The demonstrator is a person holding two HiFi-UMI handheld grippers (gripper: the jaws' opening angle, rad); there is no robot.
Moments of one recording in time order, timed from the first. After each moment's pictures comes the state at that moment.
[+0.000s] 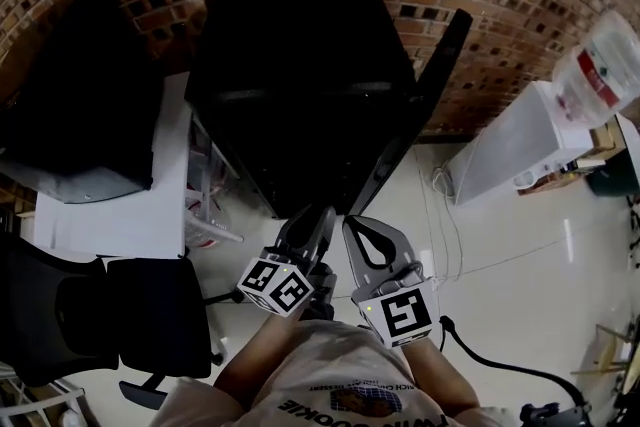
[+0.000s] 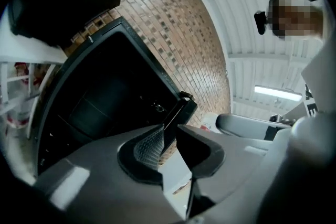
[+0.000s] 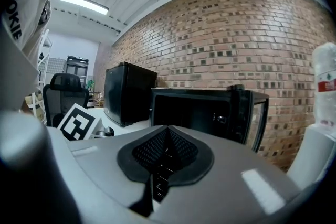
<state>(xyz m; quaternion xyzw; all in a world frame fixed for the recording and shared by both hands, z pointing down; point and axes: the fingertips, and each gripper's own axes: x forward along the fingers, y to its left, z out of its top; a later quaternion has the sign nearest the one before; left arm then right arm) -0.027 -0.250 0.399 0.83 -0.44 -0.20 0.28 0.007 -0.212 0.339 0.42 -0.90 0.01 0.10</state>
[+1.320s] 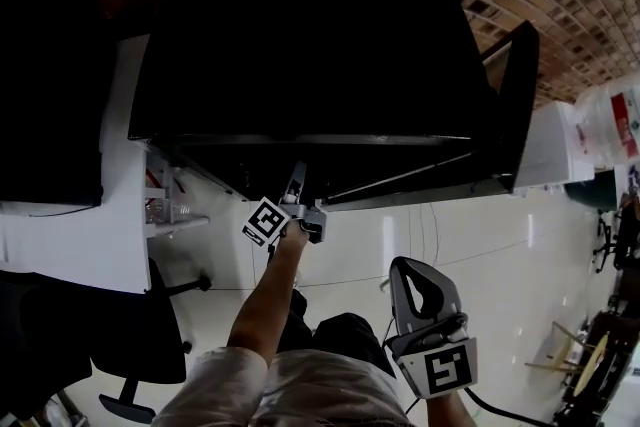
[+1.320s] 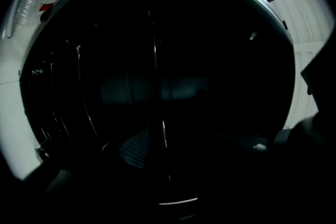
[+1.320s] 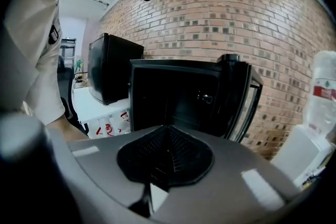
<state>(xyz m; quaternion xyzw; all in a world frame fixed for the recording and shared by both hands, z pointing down) -0.086 -0.447 0.659 0.59 -0.43 -0.42 0.53 0.035 -0.279 0.386 0.47 -0.85 0.06 0.22</state>
